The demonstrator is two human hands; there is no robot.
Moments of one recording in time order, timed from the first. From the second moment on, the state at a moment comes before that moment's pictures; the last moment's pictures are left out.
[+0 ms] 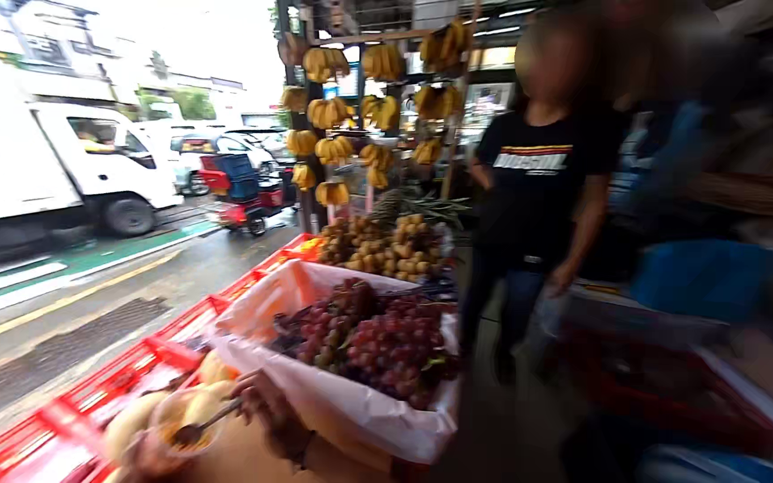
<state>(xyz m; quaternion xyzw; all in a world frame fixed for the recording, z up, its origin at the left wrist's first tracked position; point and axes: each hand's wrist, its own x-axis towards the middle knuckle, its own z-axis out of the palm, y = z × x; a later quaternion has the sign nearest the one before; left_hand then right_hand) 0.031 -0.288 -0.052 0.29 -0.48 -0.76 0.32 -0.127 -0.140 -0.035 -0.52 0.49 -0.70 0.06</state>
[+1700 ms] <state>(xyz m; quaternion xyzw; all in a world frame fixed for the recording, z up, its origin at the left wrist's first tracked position) 0.025 -0.296 -0.048 0.30 -0.36 -0.79 0.40 -0.101 -0.181 0.007 -0.34 0.49 -0.78 0.20</state>
